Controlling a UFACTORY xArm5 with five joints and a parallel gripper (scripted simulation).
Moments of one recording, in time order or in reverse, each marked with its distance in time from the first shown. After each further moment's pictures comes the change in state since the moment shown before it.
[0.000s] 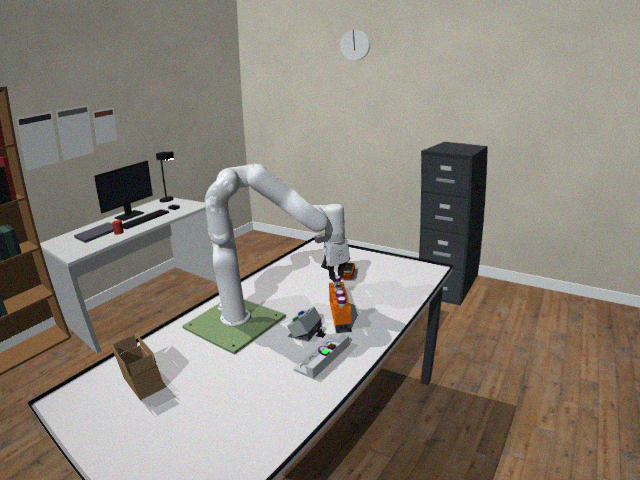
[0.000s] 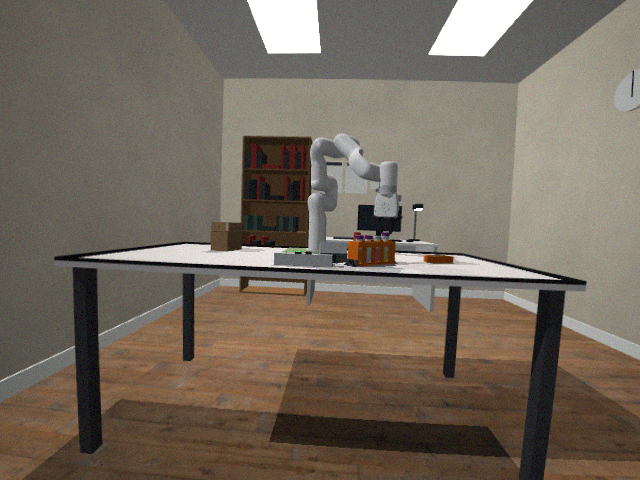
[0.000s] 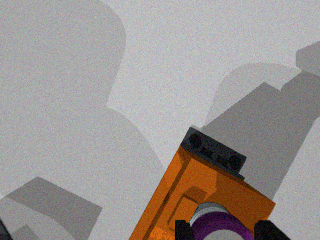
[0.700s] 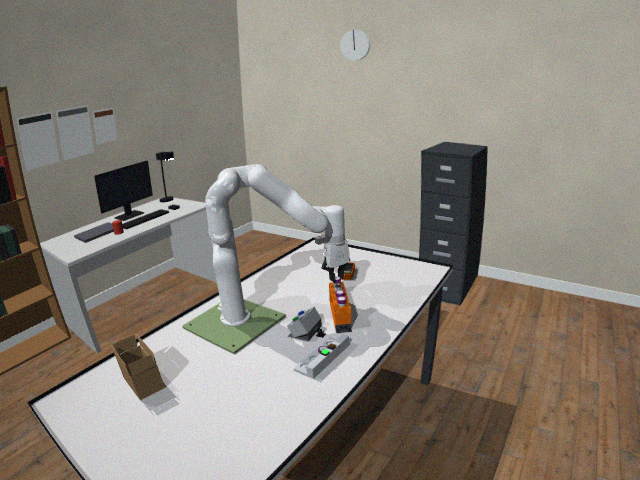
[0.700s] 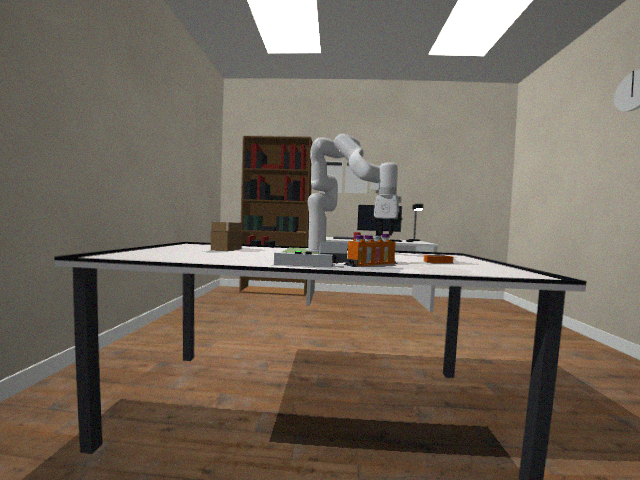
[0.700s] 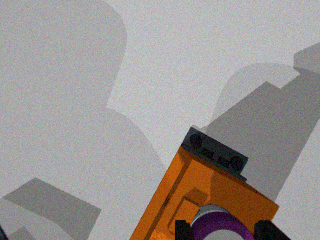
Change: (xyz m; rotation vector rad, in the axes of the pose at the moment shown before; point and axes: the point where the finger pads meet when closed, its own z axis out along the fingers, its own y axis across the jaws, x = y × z) arm 0.000 0.000 0.006 0.000 0.000 0.000
